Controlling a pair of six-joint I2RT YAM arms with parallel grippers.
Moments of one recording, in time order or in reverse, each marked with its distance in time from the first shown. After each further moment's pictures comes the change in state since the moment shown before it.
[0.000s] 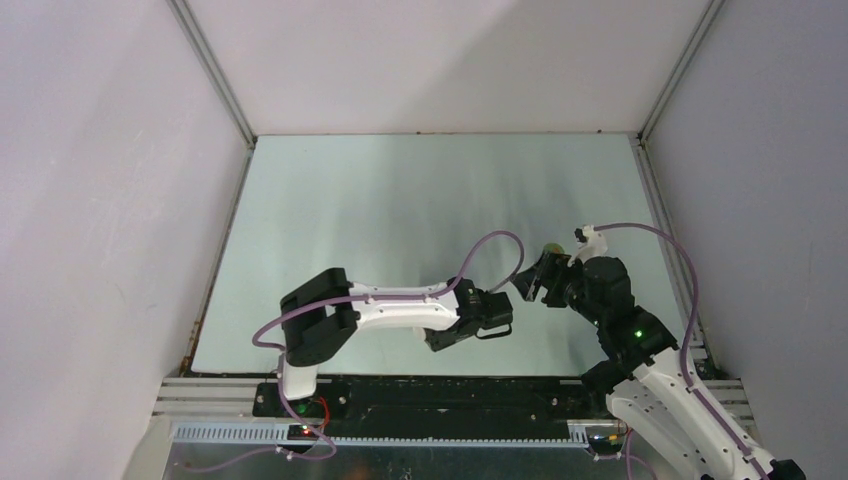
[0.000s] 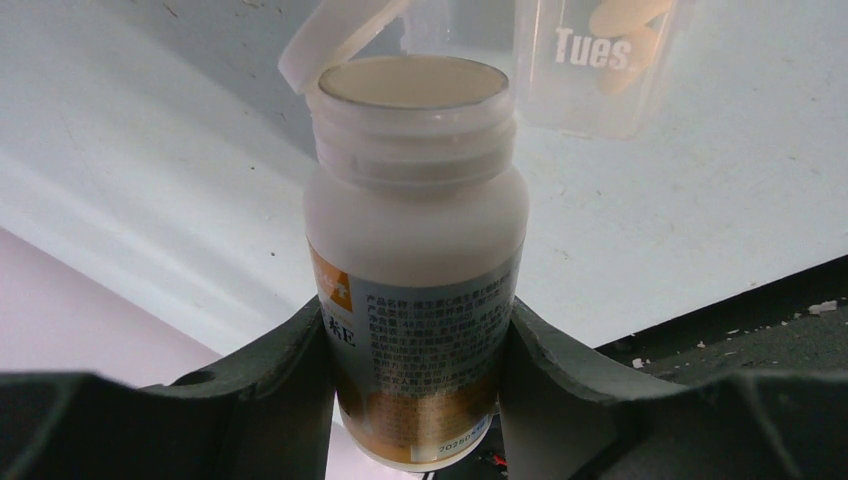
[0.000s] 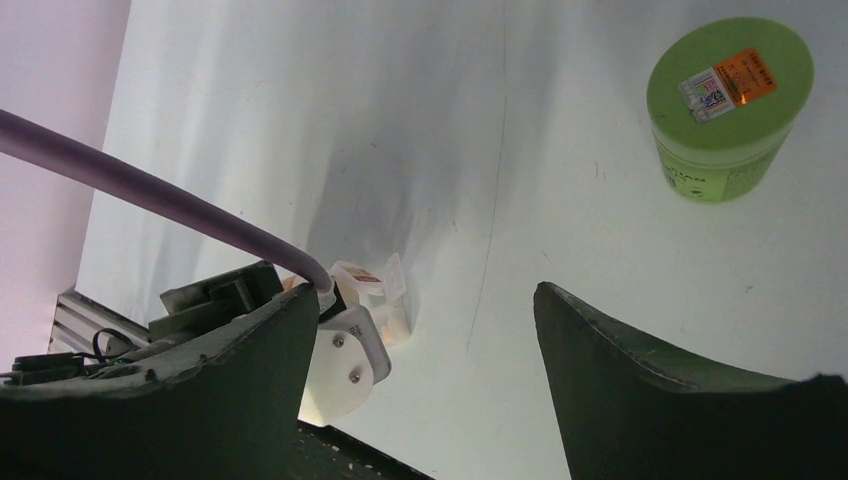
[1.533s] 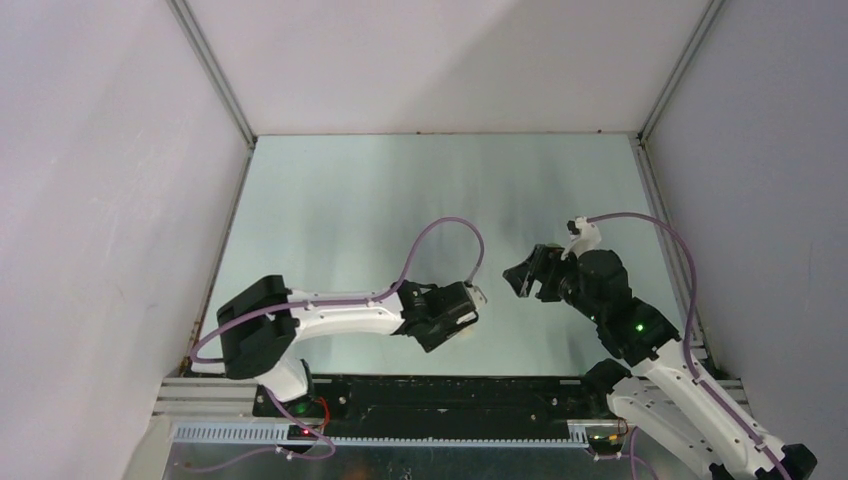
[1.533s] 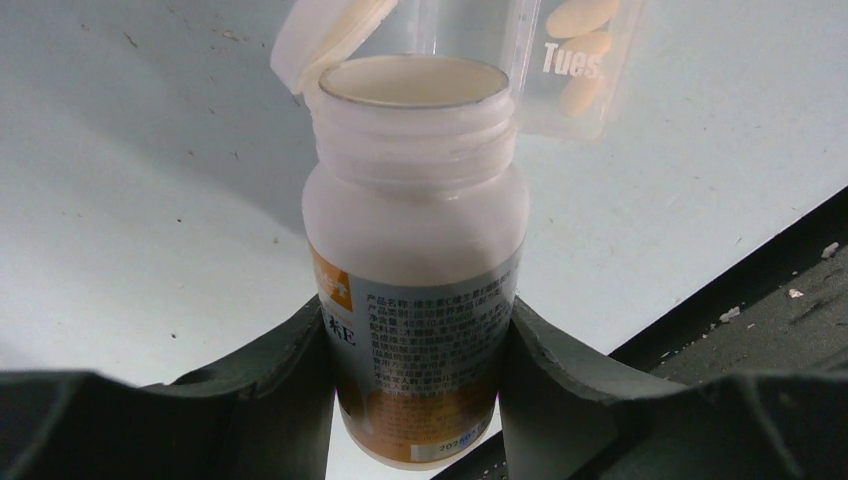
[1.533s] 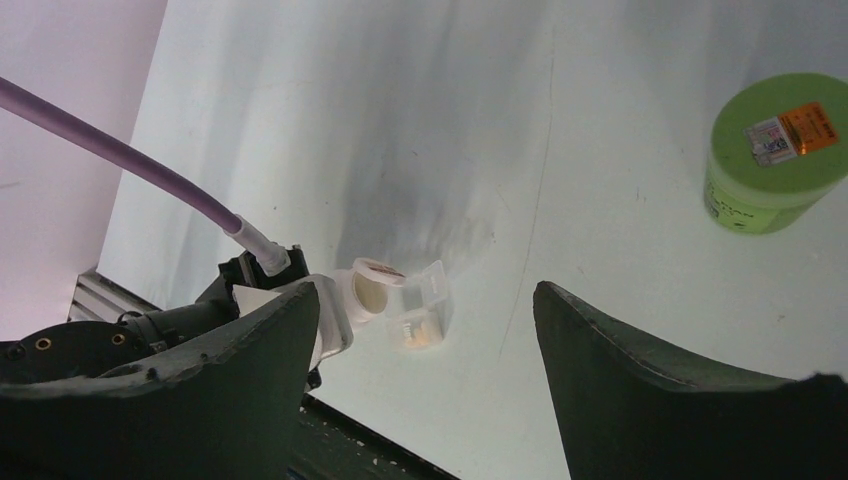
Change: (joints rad) left arm 0.080 -0.315 -0.378 0.445 0.158 -0.018; right arm 0.102 0.060 0.100 -0.009 0.053 0.000
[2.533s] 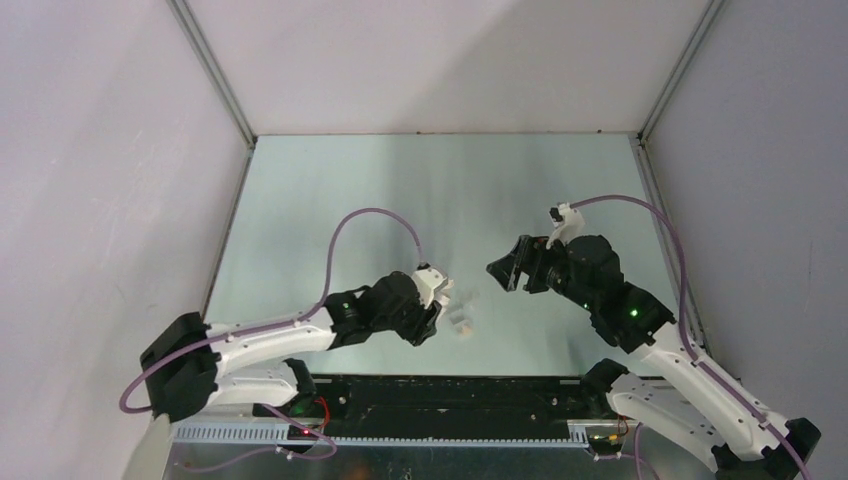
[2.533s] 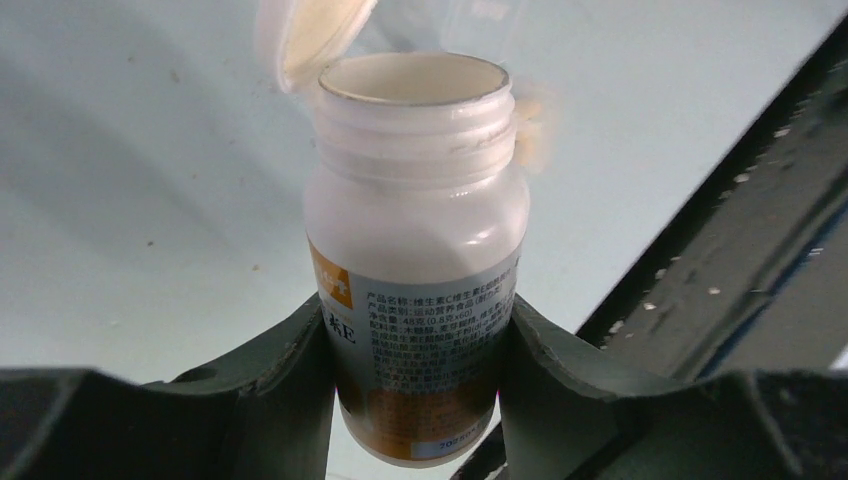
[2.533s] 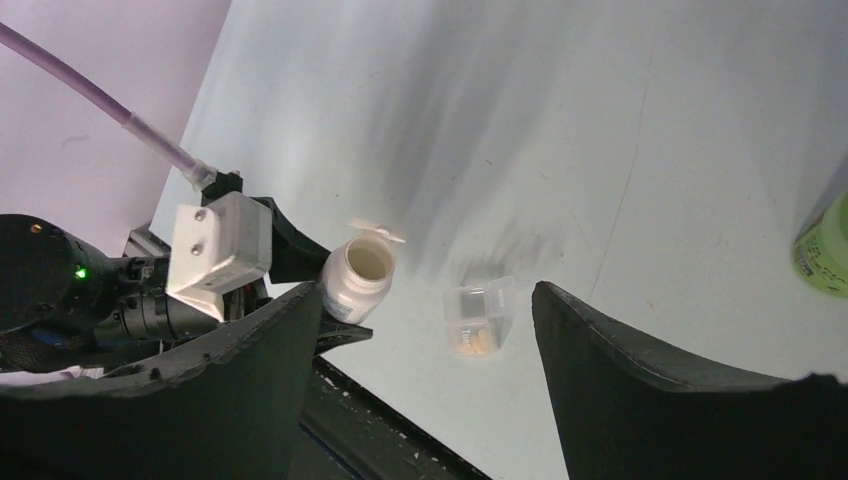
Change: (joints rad) left arm 0.166 -0.433 -0.388 0.447 0.245 -0.107; right arm 0.083 0.121 0.122 0.035 -0.047 -0.016
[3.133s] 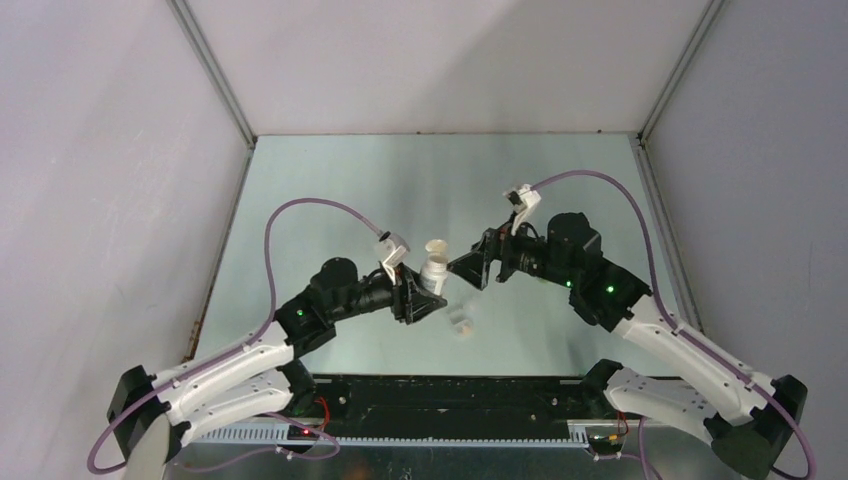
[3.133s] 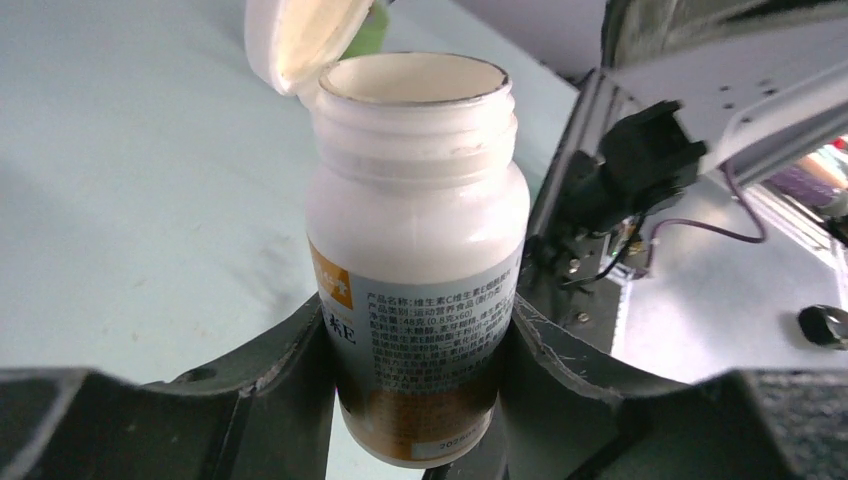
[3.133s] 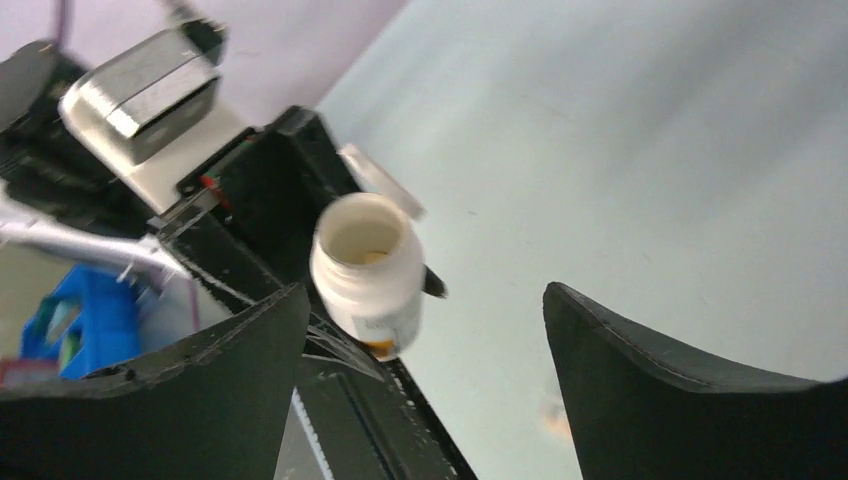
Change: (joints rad) left arm 0.161 -0.315 -0.054 0.349 0.346 -0.107; right arm 0.103 0.213 0.150 0.261 -0.314 -0.148
